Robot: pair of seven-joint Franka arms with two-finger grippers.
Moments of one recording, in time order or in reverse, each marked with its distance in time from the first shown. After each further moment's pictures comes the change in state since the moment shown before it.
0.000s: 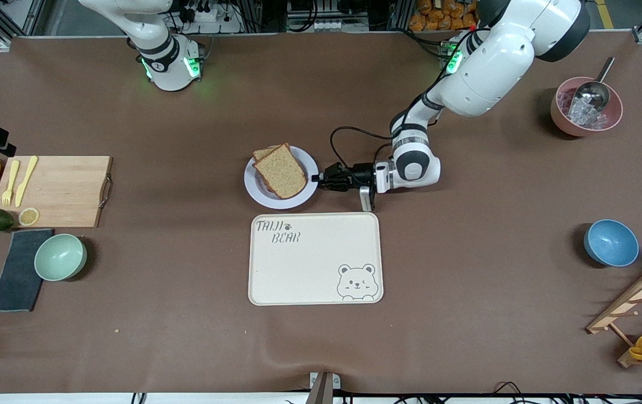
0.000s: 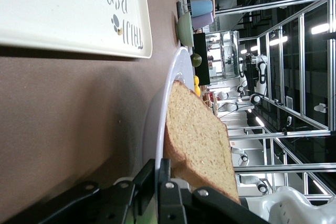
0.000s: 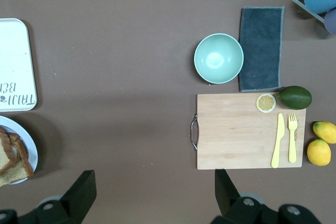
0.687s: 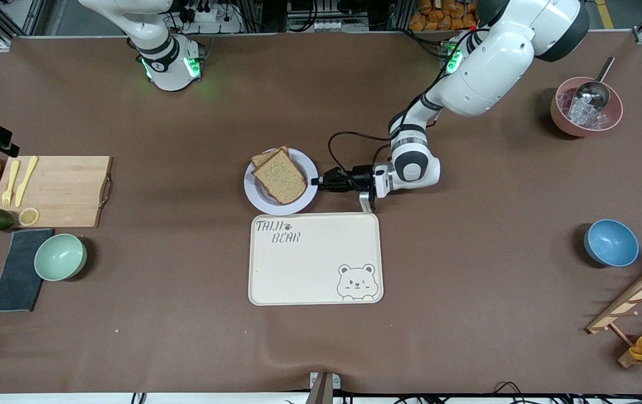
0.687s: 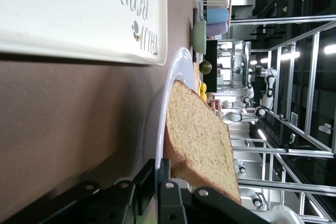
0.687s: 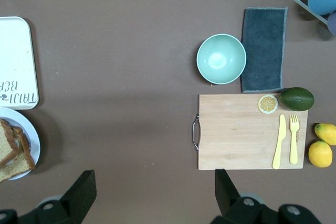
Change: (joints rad) left arm -0.005 -0.007 -0.003 0.022 0.000 0.063 -0.136; right arm 0.000 0.003 0.010 0.000 0.000 0.000 0.000
